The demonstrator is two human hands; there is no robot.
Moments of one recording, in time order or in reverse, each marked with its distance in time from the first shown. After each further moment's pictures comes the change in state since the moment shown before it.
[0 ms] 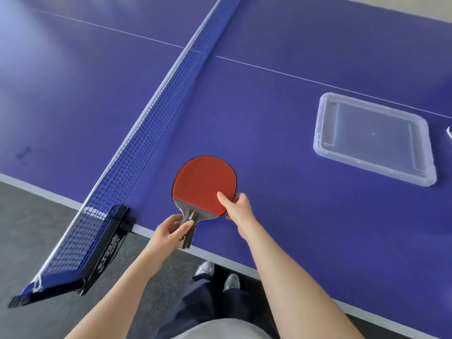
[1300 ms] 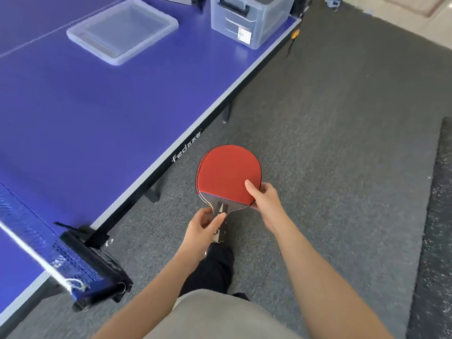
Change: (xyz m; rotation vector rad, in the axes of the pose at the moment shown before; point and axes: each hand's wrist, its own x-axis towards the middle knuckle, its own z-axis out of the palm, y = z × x) left_hand -0.139 -0.144 -0.085 0.670 -0.980 0.163; right_hand -0.328 0.246 0.161 0.952 1.047 0.037
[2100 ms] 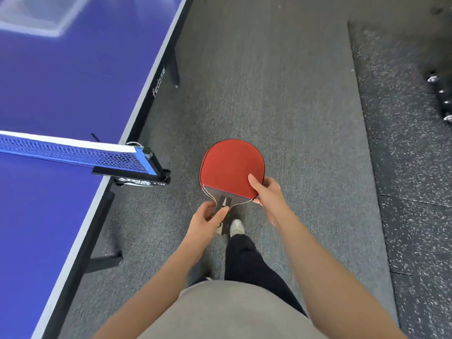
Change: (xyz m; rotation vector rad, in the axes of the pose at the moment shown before) left_hand -0.221 -0.183 -0.152 0.306 -0.384 0.040; right_hand -0.312 0.231 0.072 0.256 0.362 0.052
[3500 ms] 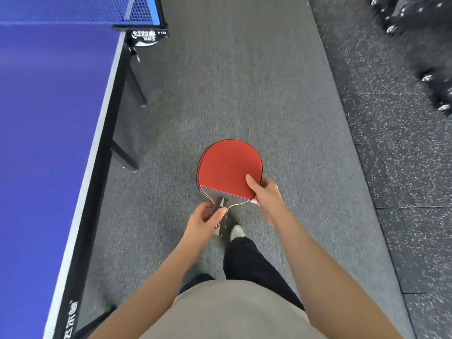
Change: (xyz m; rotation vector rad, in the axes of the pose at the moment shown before) left_hand -0.519 -0.400 -0.070 0.112 -0.147 -0.003; right_hand -0.535 0.431 -0.021 0.113 0.127 0.039
